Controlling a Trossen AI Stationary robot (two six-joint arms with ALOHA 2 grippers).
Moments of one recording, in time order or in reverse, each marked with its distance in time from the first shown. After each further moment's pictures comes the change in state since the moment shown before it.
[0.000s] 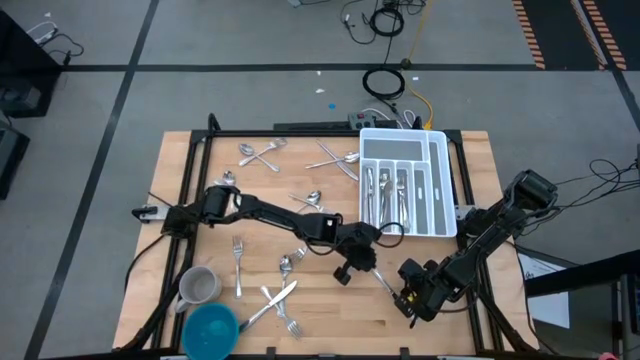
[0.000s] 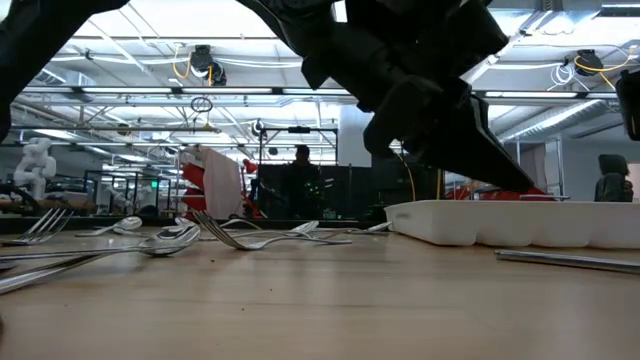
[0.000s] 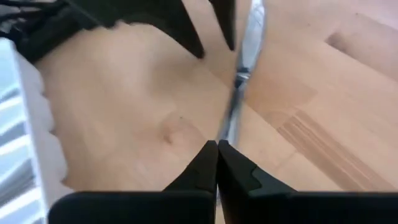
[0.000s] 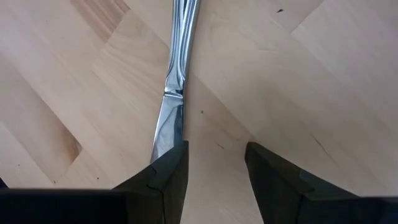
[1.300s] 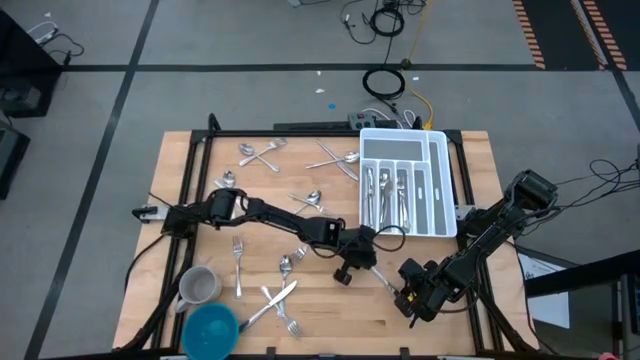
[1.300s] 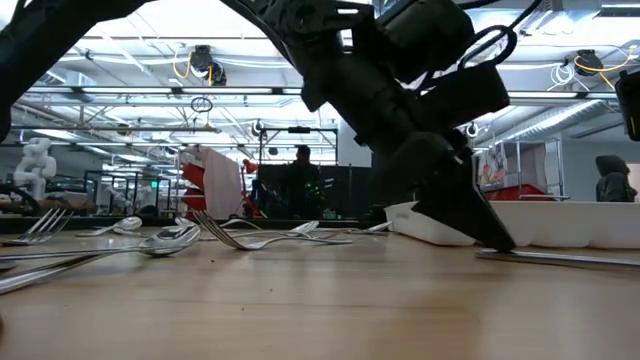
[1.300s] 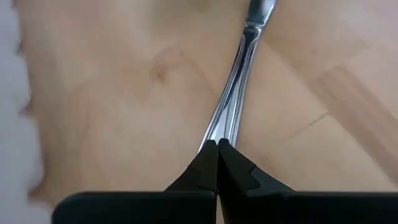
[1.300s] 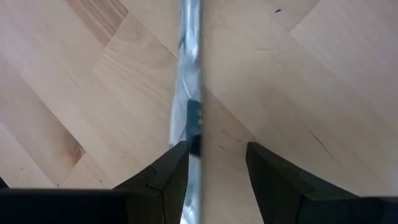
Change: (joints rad) left arm 0.006 0.083 0.008 -0.113 -0.107 -0.146; right arm 0.001 -0.001 0.002 -0.002 0.004 0.019
